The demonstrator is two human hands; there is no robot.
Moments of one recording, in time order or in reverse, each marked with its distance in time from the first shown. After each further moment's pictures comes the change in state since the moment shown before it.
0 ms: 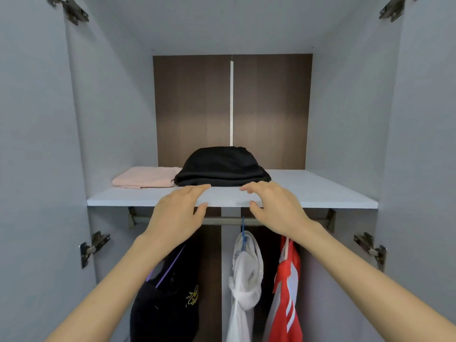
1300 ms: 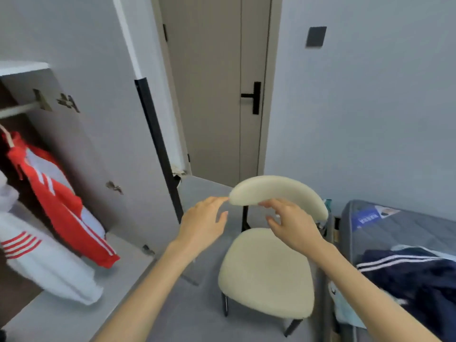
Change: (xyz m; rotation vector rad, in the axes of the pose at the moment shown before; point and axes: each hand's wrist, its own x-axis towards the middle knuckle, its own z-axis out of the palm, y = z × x) left_hand -0.463 0.347 -0.082 -0.699 -0.778 0.844; right_hand -0.690 -0.244 -0.227 -0.288 -0.059 1.268
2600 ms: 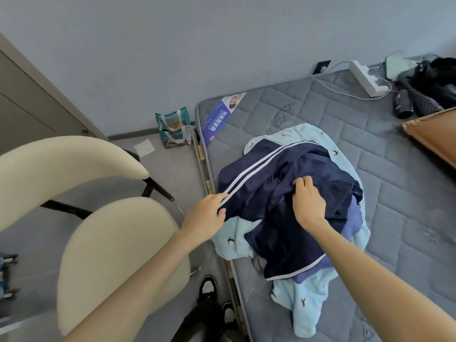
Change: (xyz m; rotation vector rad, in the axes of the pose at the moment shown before) left_hand 0.182 0.335 0.489 -0.162 -0.793 0.376; right_hand -0.211 0.567 0.011 -0.279 -0.019 1.218
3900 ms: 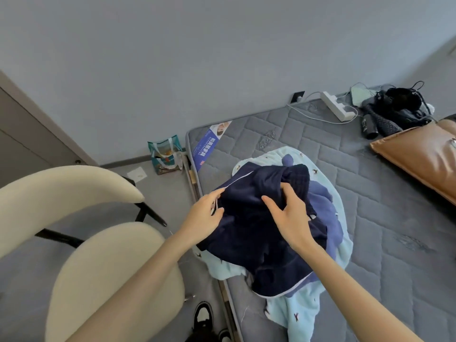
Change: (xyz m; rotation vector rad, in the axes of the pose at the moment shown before) left_hand 0.002 0.043 -0.036 -0.305 0.057 0.125; right_hand -0.068 -0.036 -0.088 0.953 0.226 -0.219
